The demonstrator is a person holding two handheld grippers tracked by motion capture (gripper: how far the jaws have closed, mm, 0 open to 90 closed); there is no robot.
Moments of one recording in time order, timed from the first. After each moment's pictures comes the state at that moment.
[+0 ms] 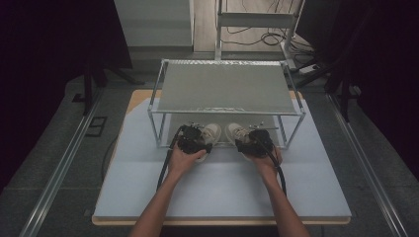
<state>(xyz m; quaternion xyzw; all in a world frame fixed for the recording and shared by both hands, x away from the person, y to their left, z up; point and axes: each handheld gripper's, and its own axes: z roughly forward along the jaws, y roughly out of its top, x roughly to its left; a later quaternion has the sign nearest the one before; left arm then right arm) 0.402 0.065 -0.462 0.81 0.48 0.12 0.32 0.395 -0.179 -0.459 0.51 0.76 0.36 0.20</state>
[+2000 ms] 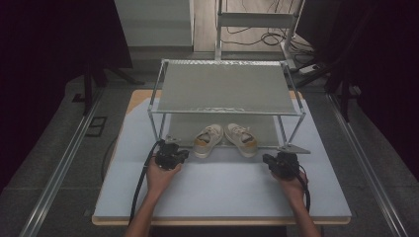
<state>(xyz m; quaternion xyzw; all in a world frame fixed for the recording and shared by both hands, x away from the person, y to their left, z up) 0.349 0.125 -0.475 0.78 0.50 0.12 0.37 0.334 -0.258 -0.480 0.49 0.75 0.40 0.19</state>
